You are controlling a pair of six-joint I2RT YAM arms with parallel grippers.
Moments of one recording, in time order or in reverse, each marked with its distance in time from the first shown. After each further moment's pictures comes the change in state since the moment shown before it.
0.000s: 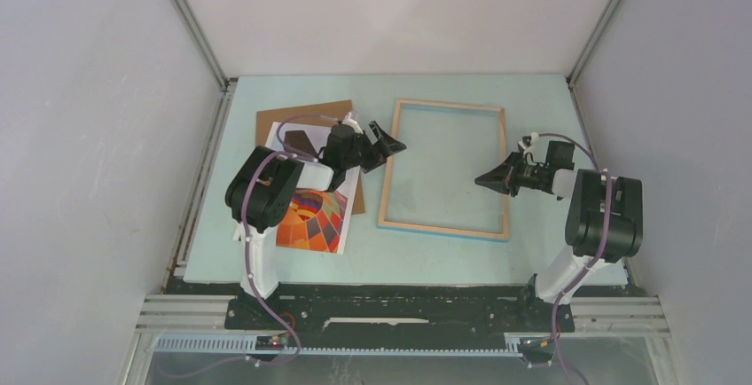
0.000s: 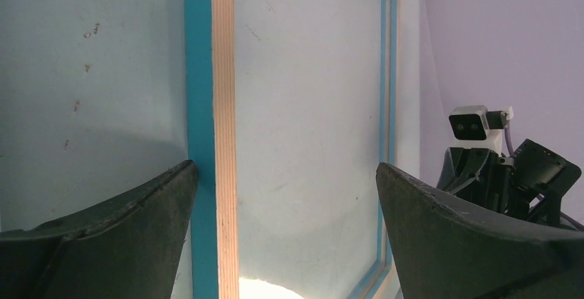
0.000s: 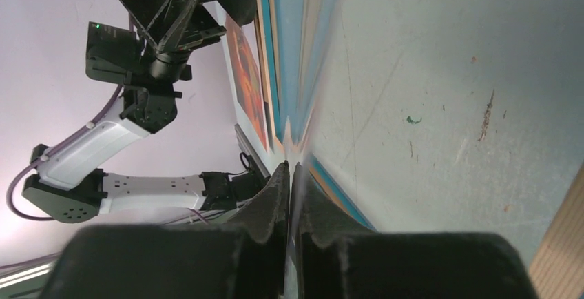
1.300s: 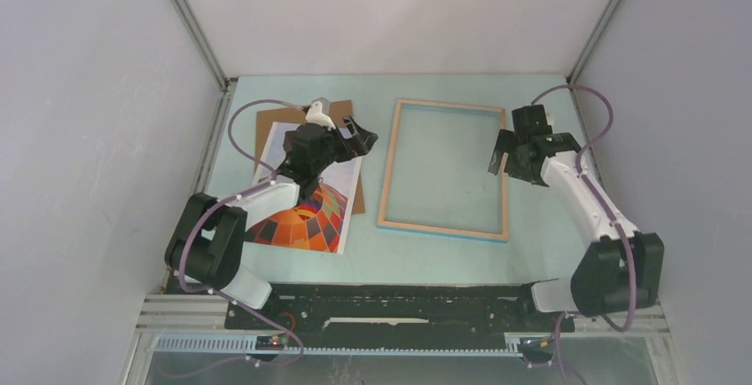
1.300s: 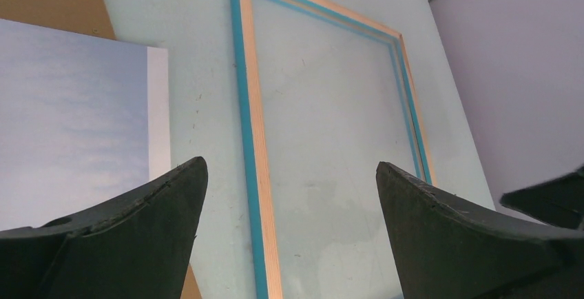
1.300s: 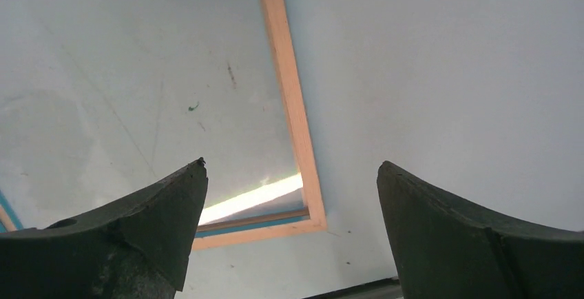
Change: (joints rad) left arm 0.042 -0.492 -0.212 -0.166 -0.224 0.335; right arm 0.325 -0.308 0.349 -0.796 1.289 -0.155
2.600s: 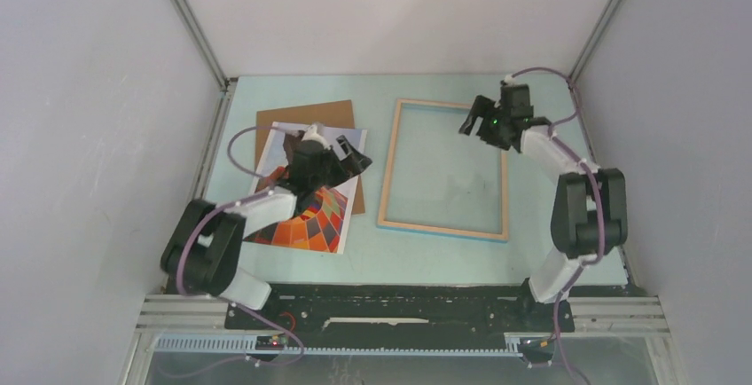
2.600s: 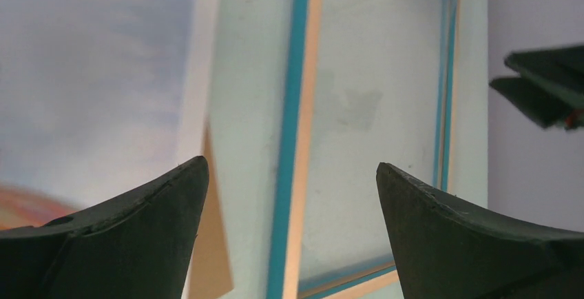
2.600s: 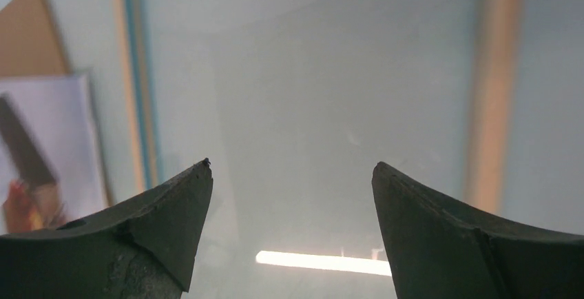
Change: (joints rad) left arm 0.016 -0.112 -0.177 -0.136 -0.037 -0.157; right arm 0.065 0.270 0.069 0.554 -0.303 0.097
